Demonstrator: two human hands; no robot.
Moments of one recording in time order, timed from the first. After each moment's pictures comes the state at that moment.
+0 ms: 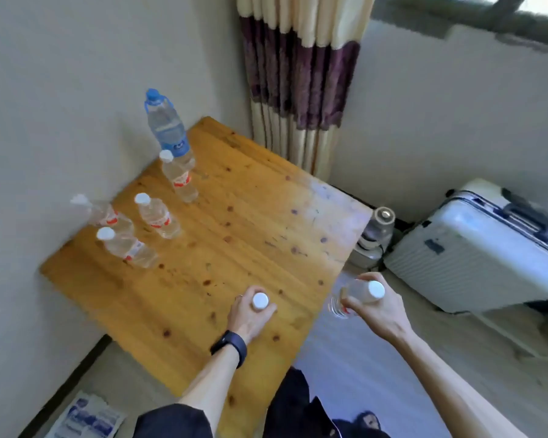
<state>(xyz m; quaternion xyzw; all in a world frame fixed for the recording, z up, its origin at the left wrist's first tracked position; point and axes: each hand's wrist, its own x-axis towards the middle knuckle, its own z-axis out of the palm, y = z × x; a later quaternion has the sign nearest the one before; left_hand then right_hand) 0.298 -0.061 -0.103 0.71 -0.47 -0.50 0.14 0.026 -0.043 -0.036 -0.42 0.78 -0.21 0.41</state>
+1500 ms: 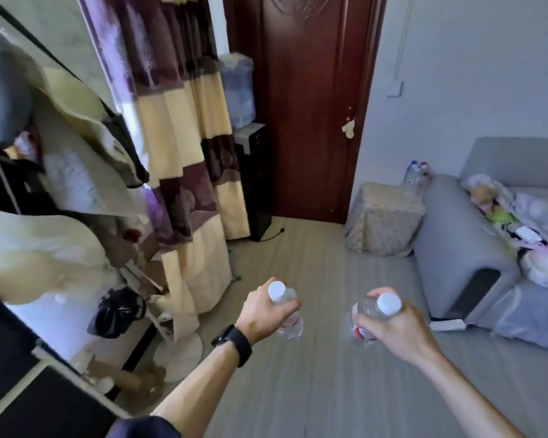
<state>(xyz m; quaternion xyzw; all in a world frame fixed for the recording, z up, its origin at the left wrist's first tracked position) -0.670 0.597 0.111 -0.16 -0.87 -0.44 -0.16 -0.523 0.812 0.116 0.30 0.84 -0.44 -0.10</state>
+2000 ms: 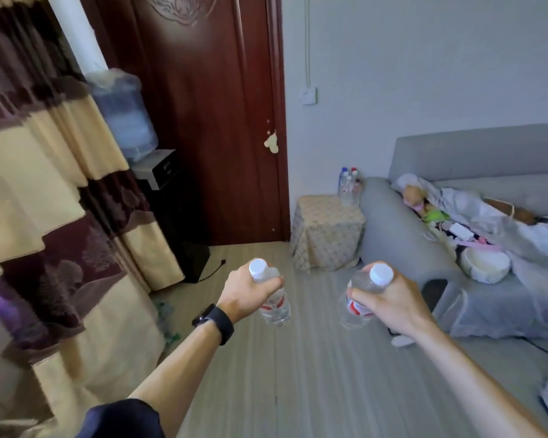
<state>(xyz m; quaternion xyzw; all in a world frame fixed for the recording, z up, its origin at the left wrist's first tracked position) -0.880 0.900 0.134 -0.27 -0.86 -0.39 -0.17 -0.670 1.088 0.134 0.40 0.80 -0.41 -0.20</state>
